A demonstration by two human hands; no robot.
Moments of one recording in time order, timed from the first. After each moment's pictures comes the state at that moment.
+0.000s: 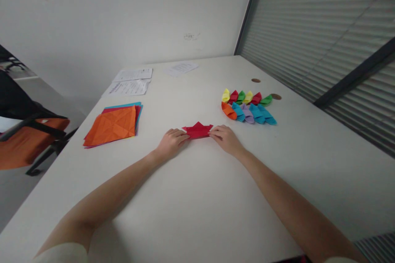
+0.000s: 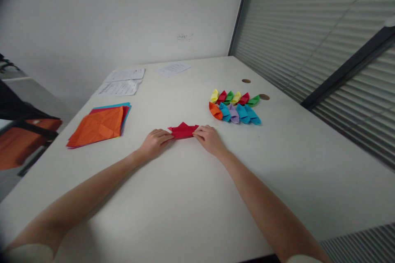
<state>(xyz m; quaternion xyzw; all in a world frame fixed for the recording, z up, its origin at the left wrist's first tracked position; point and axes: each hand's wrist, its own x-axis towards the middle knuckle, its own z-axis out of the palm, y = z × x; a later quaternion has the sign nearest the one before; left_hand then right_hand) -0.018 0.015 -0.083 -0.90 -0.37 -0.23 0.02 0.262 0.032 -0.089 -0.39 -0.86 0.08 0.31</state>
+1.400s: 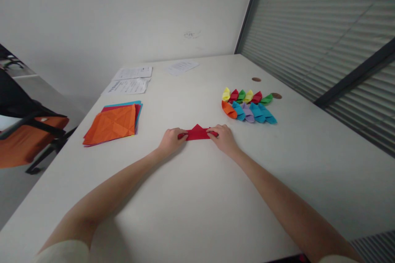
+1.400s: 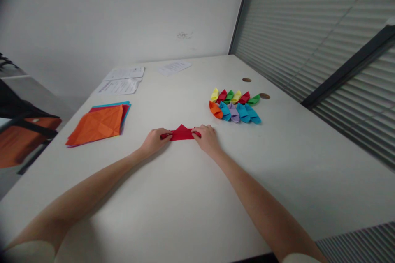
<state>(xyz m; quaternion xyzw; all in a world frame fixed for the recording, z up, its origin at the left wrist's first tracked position) -0.006 0.017 -0.079 -0.80 -0.53 -0.24 -0.15 0.241 0.025 -0.088 -0.54 -0.80 0.09 0.25</state>
